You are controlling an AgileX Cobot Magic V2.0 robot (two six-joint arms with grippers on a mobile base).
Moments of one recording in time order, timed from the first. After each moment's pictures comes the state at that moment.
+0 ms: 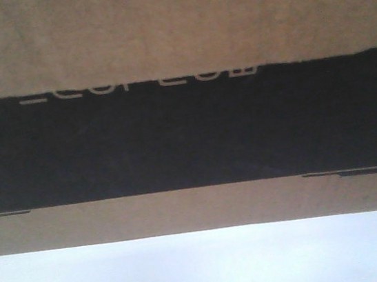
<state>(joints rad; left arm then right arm) -0.26 0.71 -1.19 -0.01 1.24 -0.21 0.08 0.72 -1.16 0.18 1.21 0.08</state>
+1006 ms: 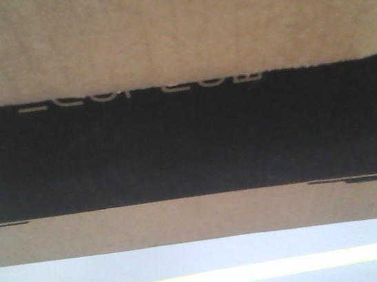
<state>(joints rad) -0.26 0.71 -1.19 -0.02 1.26 -0.21 0.08 0.72 -1.16 0.18 1.21 0.08</state>
